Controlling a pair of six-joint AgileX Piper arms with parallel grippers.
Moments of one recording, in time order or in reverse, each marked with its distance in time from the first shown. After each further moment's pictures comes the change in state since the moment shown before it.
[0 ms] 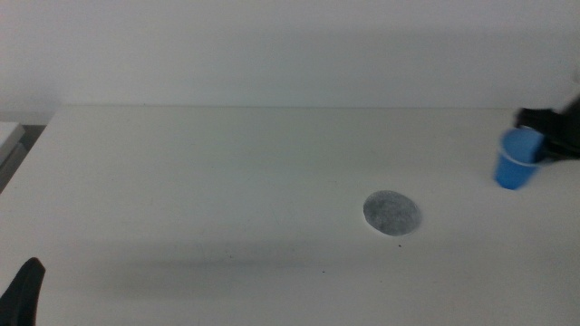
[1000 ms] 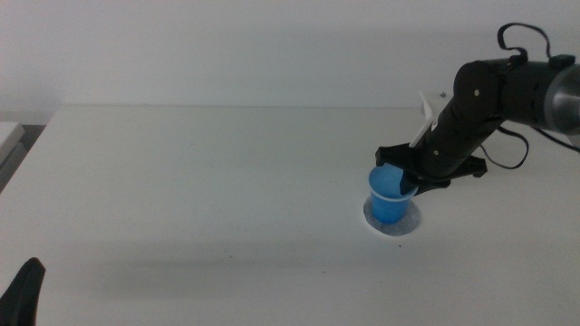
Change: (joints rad) left arm 0.000 0.000 0.000 0.000 0.000 0.000; right arm 0.428 0.108 -0.015 -0.010 -0.059 0.170
